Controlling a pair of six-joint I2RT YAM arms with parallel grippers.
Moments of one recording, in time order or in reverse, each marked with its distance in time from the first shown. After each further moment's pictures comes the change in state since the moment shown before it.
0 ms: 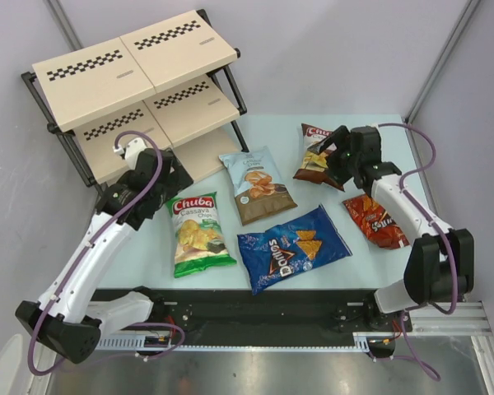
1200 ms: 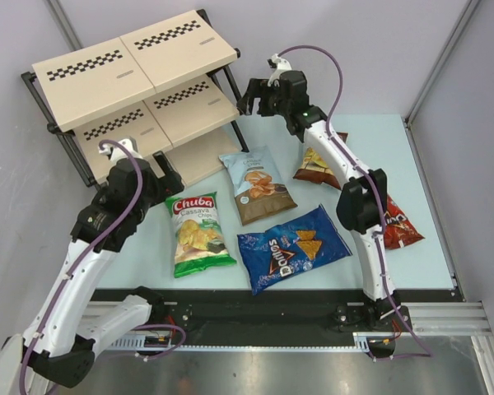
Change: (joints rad) left arm 0.020 -0.180 -0.015 0.049 0.080 0.203; right arm 0.248 0.836 1.159 0.008 -0.103 -0.682
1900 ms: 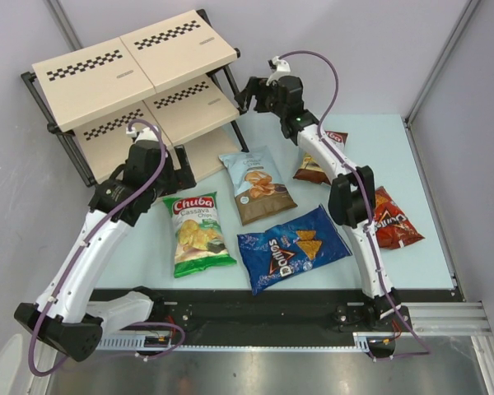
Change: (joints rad) left arm 0.002 0.189 0.098 -0.026 0.098 0.128; right arm -0.009 0.161 0.098 0.212 0.017 0.021
